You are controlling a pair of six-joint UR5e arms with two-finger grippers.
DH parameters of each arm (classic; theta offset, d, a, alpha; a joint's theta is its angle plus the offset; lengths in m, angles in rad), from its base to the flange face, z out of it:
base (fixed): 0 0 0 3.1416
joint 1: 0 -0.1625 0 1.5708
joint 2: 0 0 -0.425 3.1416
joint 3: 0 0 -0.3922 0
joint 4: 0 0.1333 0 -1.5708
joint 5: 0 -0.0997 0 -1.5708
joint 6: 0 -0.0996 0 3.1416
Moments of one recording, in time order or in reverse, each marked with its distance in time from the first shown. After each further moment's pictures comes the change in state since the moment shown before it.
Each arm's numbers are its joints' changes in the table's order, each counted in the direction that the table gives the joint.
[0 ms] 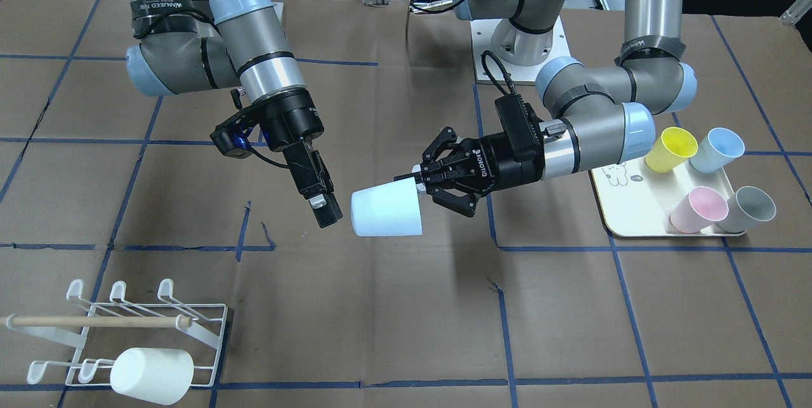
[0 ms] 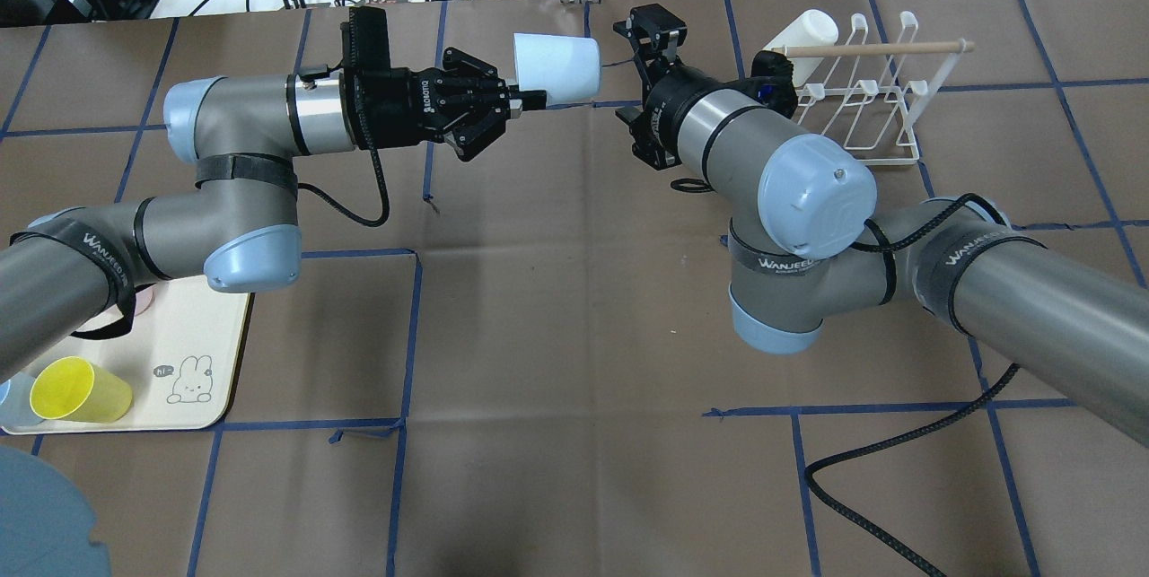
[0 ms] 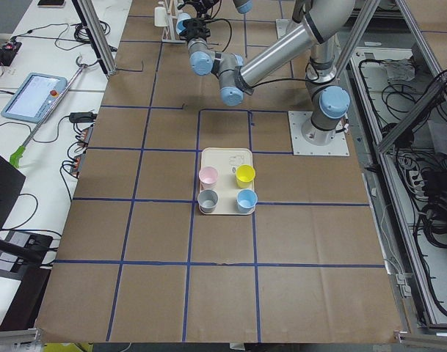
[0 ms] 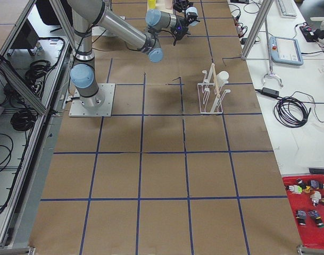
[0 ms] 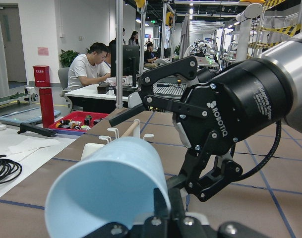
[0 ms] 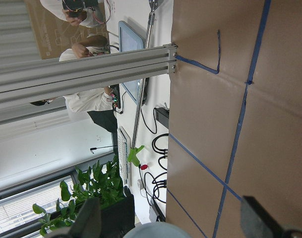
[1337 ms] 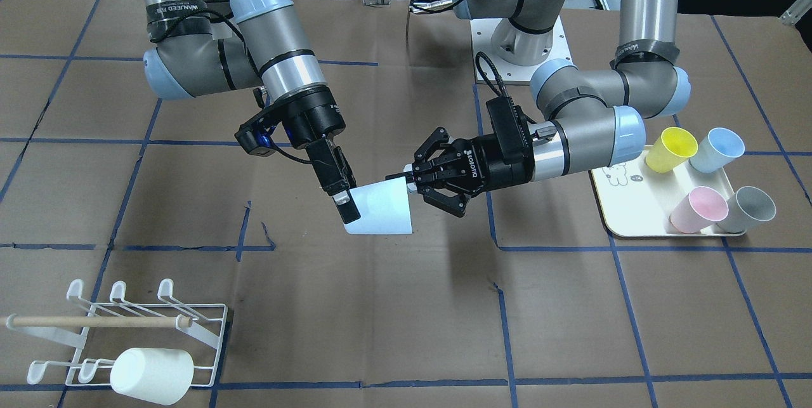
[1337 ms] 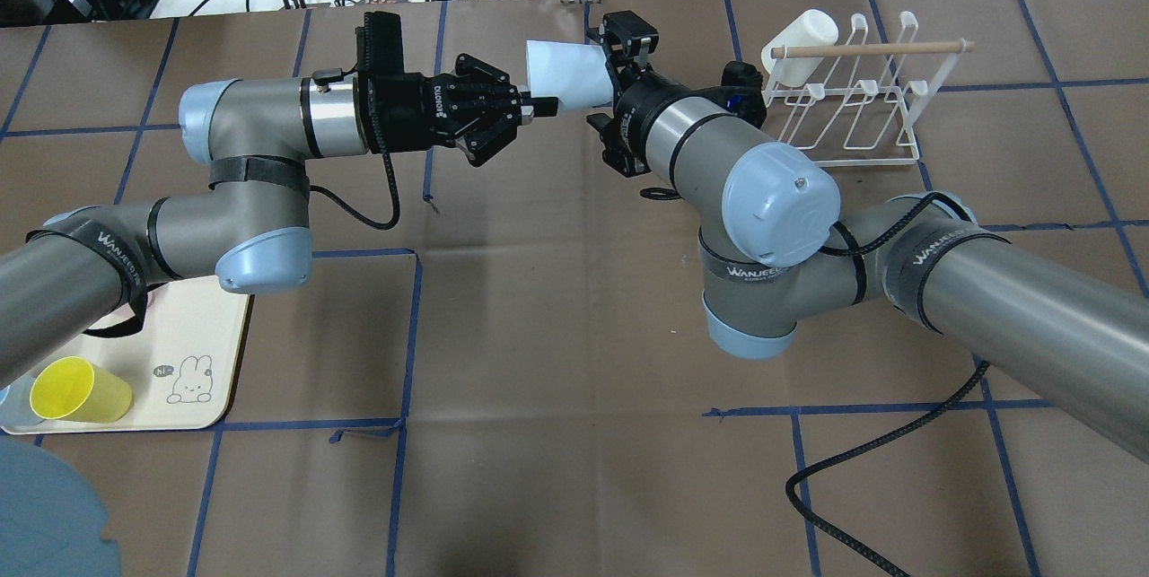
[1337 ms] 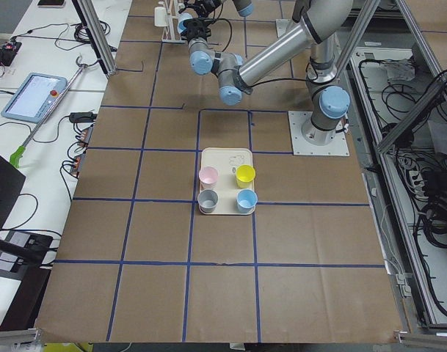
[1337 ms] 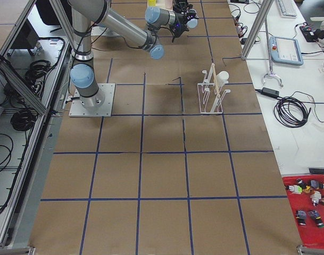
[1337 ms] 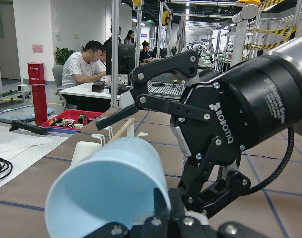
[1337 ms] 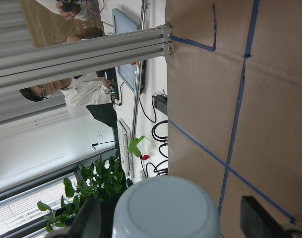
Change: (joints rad) left arm 0.020 0.011 0.002 0.006 0.000 0.012; right arm -0.058 -0.021 -0.025 -0.002 0.027 -0.059
